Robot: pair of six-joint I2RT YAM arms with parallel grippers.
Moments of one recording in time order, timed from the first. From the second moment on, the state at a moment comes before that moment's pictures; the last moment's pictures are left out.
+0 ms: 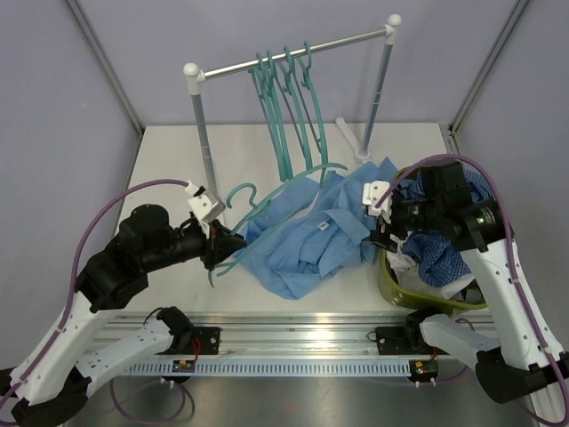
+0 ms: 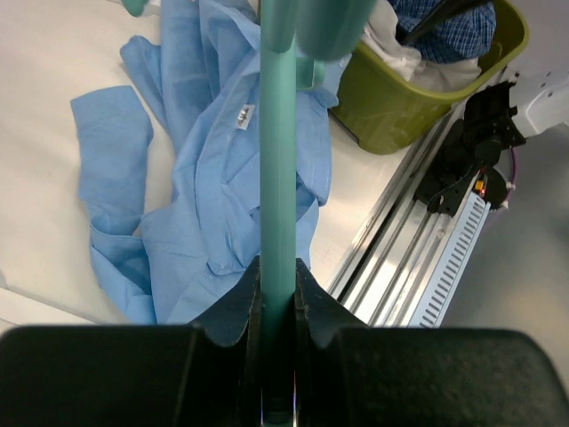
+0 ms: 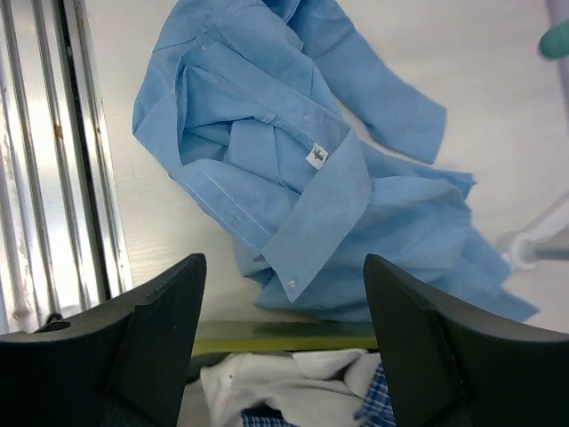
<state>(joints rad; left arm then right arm) -0.72 0.69 1.11 -0.75 0.32 -0.09 0.33 1.04 1.34 -1.12 -0.67 -0.91</state>
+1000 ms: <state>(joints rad) -0.82 0.90 1.11 -0.89 0.44 0.24 0.54 1.29 1.50 -1.34 -0.97 -1.17</state>
